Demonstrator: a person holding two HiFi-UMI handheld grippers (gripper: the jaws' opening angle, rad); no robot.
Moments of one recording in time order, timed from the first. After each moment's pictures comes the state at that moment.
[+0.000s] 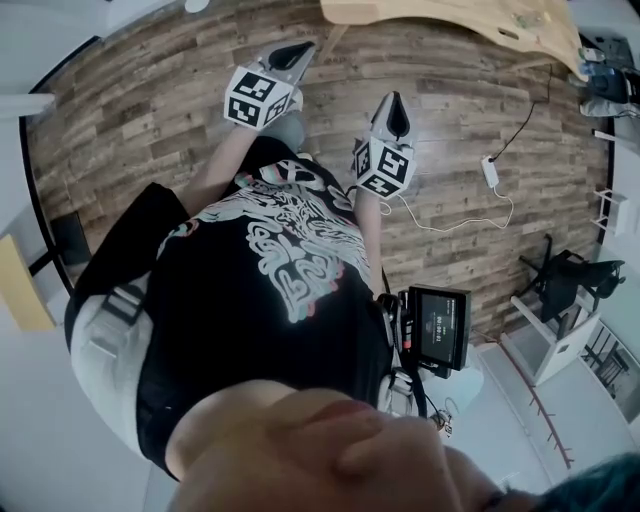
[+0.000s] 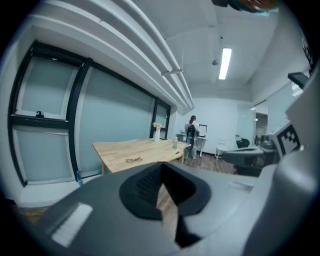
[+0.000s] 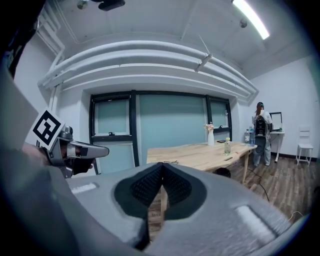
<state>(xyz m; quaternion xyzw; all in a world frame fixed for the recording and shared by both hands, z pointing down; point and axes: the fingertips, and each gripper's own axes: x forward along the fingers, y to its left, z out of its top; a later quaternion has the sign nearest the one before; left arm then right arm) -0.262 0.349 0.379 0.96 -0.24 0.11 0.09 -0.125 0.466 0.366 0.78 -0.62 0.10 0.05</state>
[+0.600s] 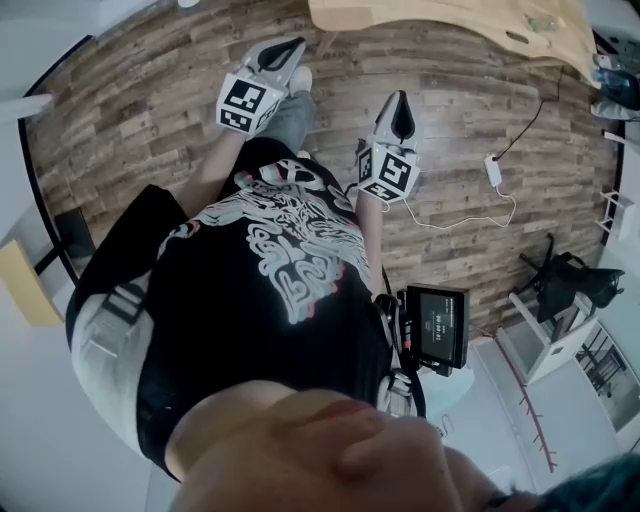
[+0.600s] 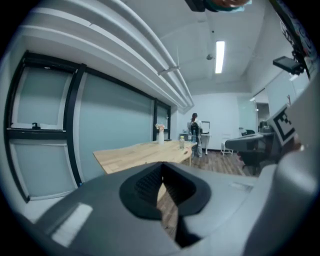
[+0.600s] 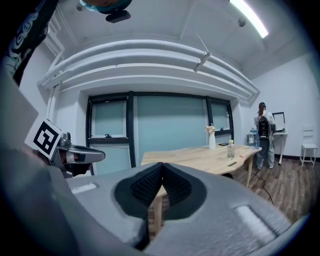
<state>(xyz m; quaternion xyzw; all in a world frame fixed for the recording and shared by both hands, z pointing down) -0.224 0.281 0.398 0.96 -0.25 0.11 0.03 -0.066 0.405 0.374 0.78 -0.62 0.08 0.04</state>
